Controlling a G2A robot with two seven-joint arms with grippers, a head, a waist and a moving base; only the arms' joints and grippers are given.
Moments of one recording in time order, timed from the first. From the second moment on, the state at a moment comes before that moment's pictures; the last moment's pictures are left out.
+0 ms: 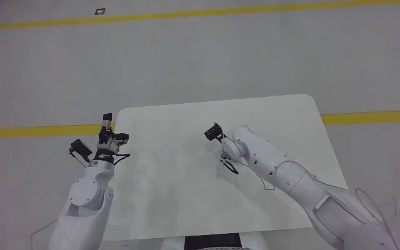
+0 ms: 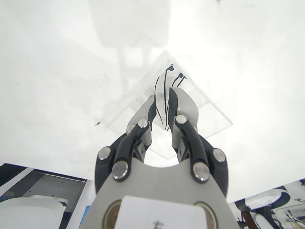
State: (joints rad) left arm 1.73 -1.15 -1.60 -1.80 -0.42 0.00 0.00; right arm -0.82 -1.33 0.55 -1.20 -0.96 0.15 1.25
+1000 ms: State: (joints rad) left arm 1.73 -1.15 -1.60 -1.80 -0.42 0.00 0.00; right arm -0.81 -1.37 0.58 -1.11 -0.97 0.12 1.26
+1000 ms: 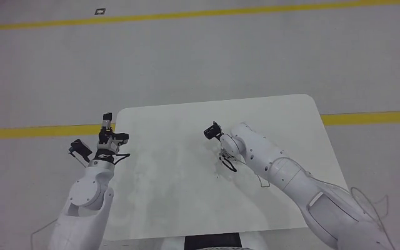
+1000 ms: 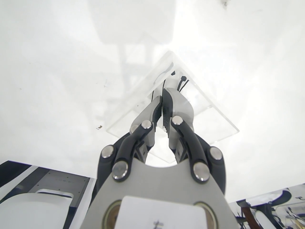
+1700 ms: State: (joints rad) left arm 1.73 -1.15 -1.60 -1.80 -0.42 0.00 0.00; right arm -0.90 -1.32 0.73 -1.33 -1.03 0.11 1.38
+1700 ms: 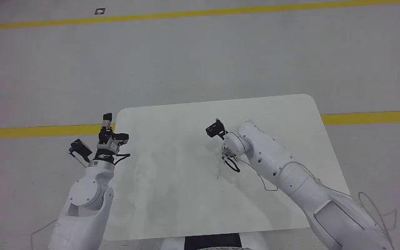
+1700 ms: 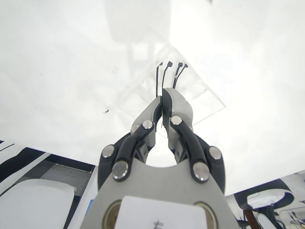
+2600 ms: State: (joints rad) left arm 1.73 -1.14 -1.60 -1.78 -0.35 -0.03 -0.14; right arm -1.08 -1.27 1.04 -1.55 -0.59 0.06 1.24
